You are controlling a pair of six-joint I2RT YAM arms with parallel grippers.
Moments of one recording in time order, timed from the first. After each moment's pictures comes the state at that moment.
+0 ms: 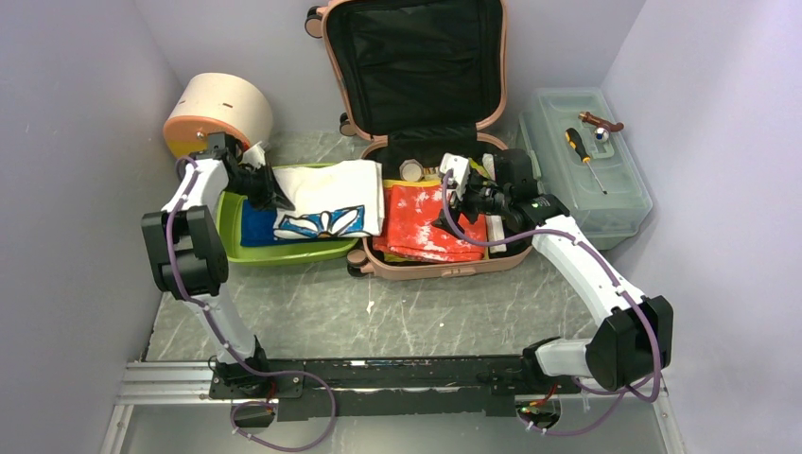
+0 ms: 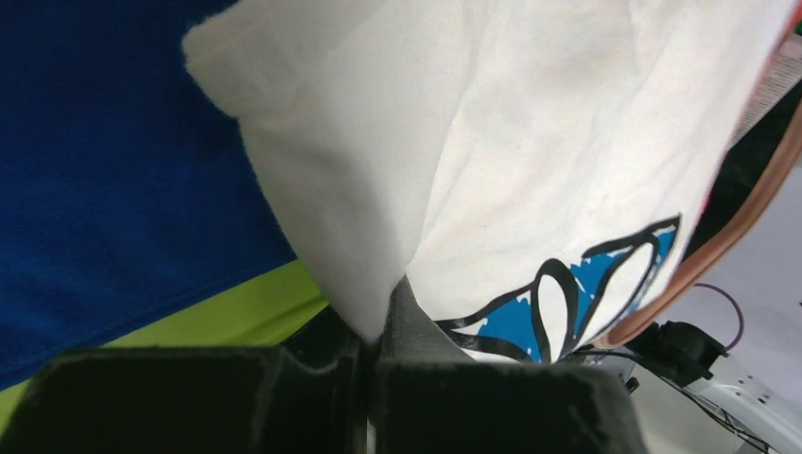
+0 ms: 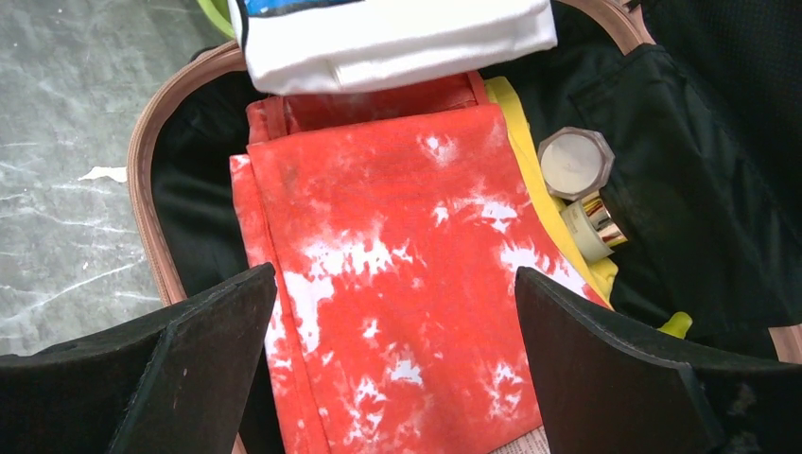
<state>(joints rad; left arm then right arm) 0.17 1.86 1.50 -0.84 0.67 -0.11 0.35 1.30 1.10 -0.38 -0.66 -0.64</state>
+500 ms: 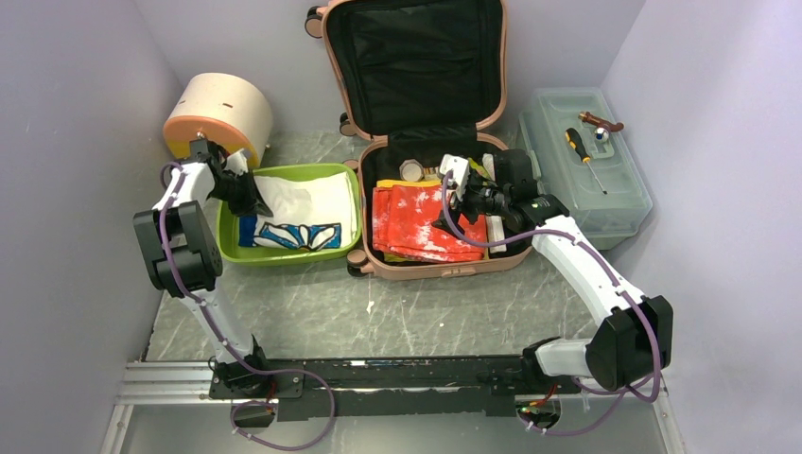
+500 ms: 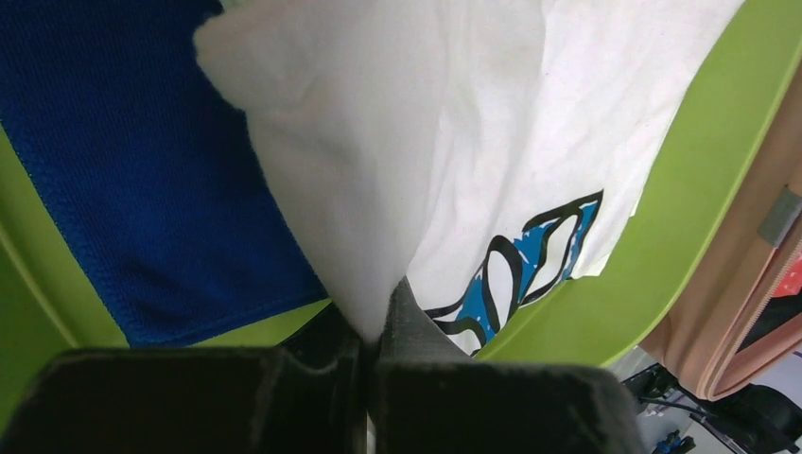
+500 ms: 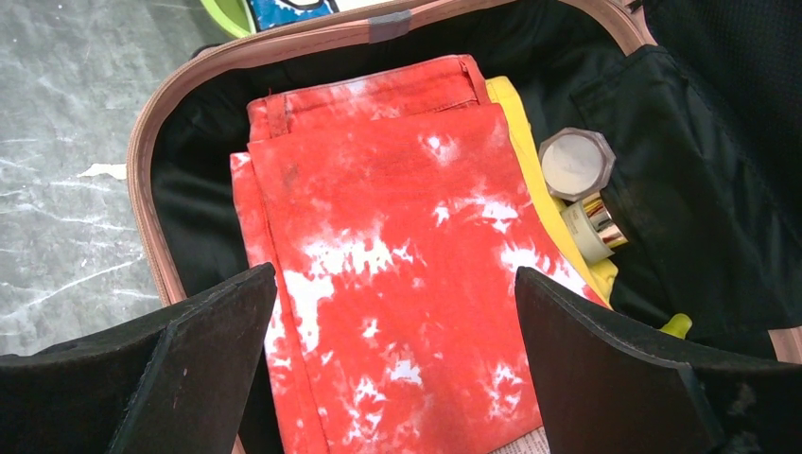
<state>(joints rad) 0.27 1.92 1.50 -0.83 0.53 -0.01 0.35 1.30 1.10 -0.38 -0.66 -0.65</state>
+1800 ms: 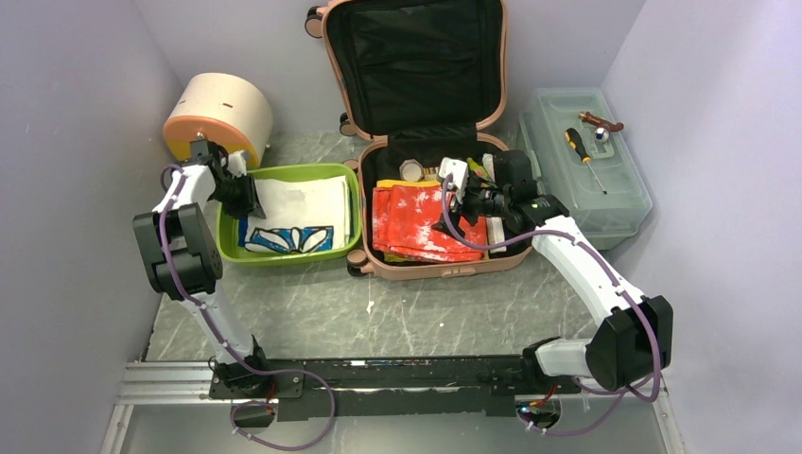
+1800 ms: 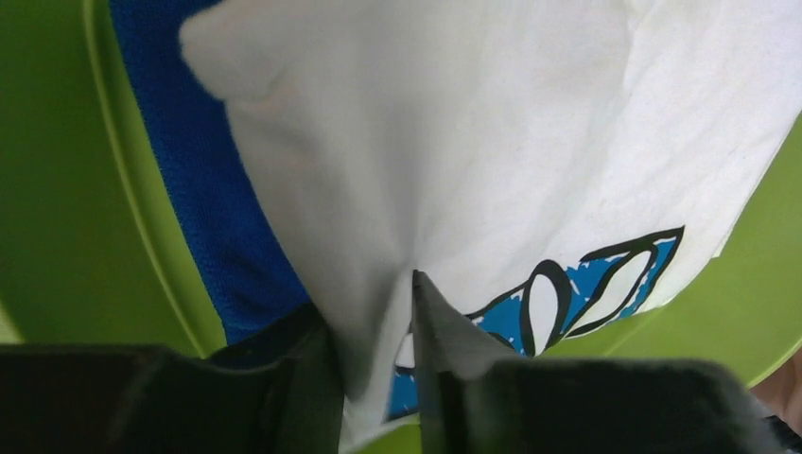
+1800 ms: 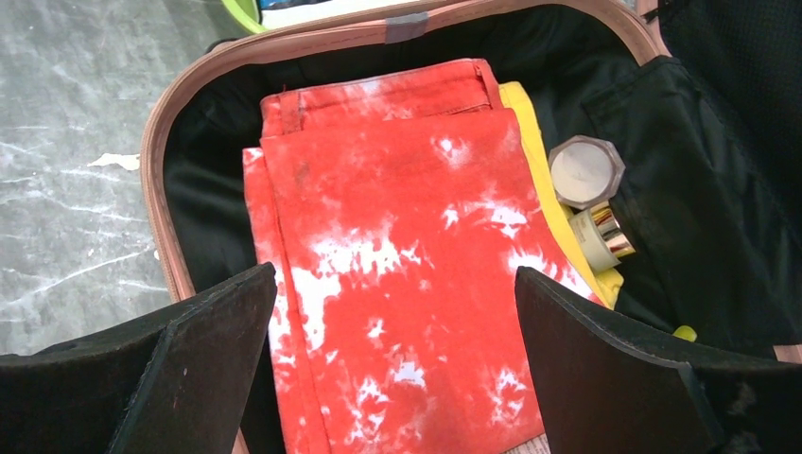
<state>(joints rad) 0.26 1.89 1.45 -0.77 0.36 0.06 0.35 1.30 1.10 -0.40 -0.68 -0.68</state>
